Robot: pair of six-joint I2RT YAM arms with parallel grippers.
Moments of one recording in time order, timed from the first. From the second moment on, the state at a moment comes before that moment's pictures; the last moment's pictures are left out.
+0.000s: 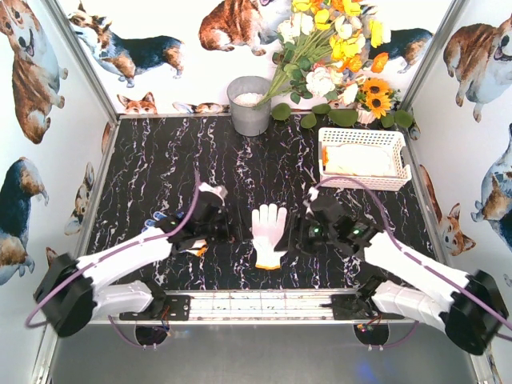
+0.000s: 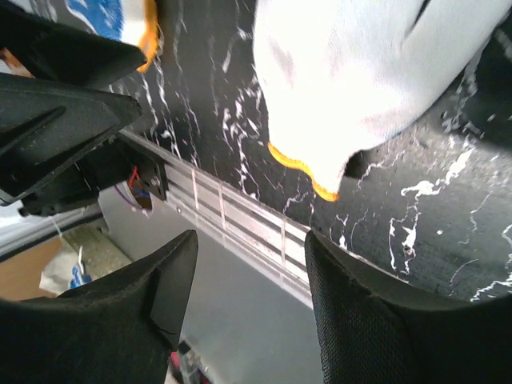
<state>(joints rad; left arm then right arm) -0.76 1.17 0.61 -0.24 0.16 -0.89 0.71 1.00 0.58 -0.41 -0.38 0.96</state>
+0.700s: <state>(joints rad) -0.37 0.71 0.47 -0.79 -0.24 -1.09 0.73 1.09 0.57 -0.27 -0.32 1.00</state>
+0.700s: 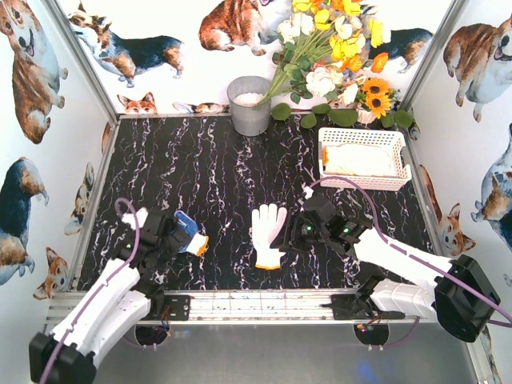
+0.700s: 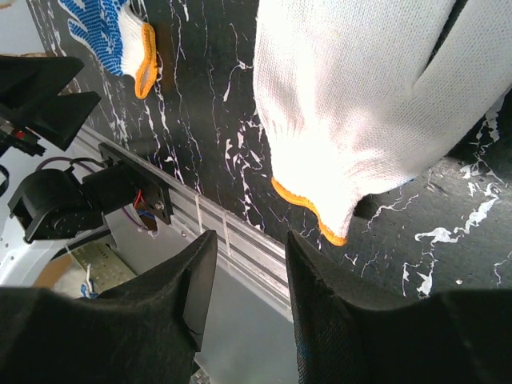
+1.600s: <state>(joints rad) -0.18 0.81 0.35 -0.51 -0.14 -0.98 0.73 1.10 0.58 -0.26 -0.30 0.99</state>
